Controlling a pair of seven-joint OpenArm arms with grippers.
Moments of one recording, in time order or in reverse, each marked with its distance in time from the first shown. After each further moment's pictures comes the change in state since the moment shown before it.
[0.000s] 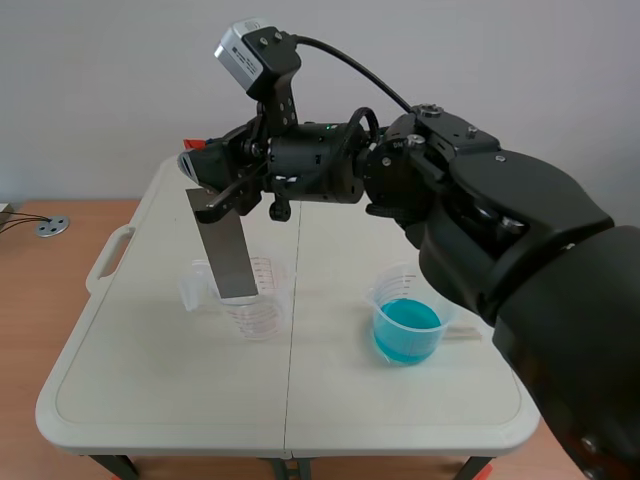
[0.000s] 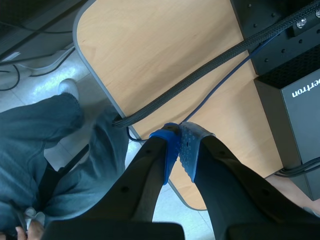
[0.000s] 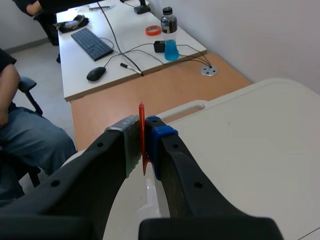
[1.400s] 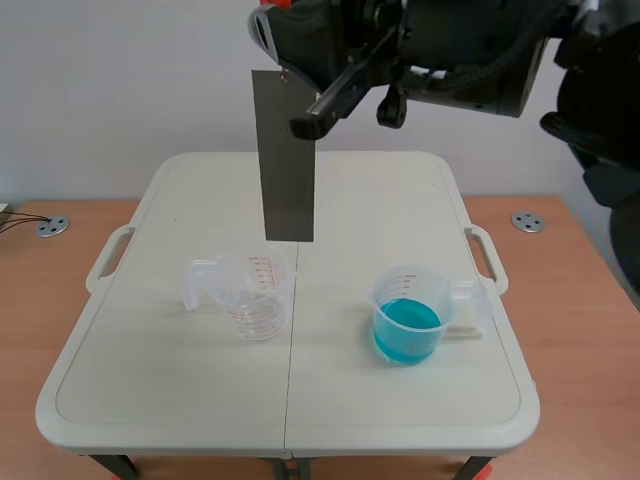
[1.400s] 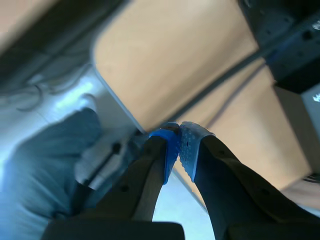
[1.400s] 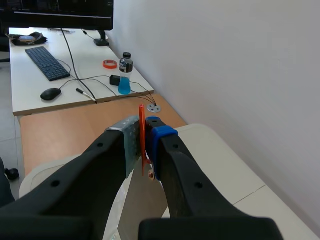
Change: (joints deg) left arm -4.3 -1.6 0.0 0.0 5.3 0.0 0.2; right arm -14.6 12.5 15.0 40.6 6.6 -2.1 -11.3
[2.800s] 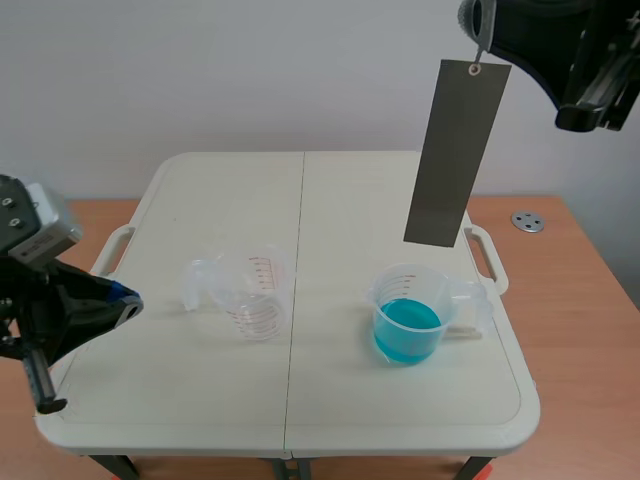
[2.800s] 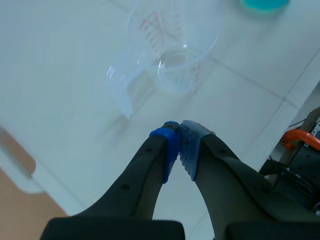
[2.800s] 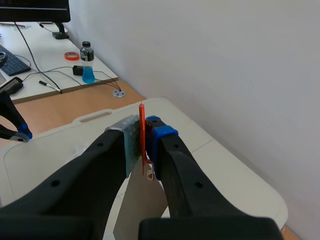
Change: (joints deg) left arm -55.0 -6.8 14.6 3.4 -11.0 -19.7 0.0; right arm -13.7 17.8 21.3 3.4 14.2 2.5 6.1
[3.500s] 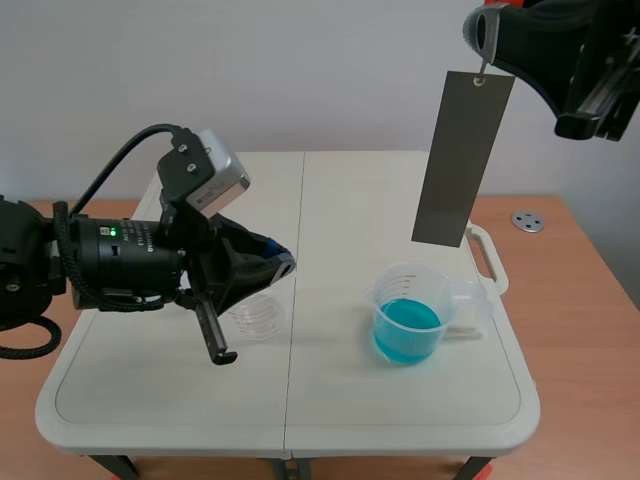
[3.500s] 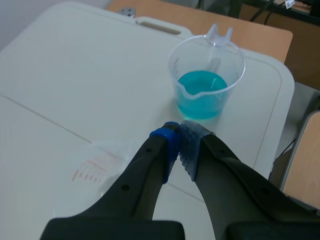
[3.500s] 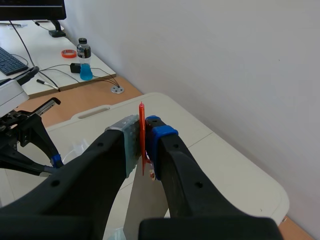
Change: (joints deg) left arm -19.0 14.6 17.6 -0.3 0.3 0.0 5.4; right arm 0.0 0.0 0.0 -1.4 0.0 0.0 0.1
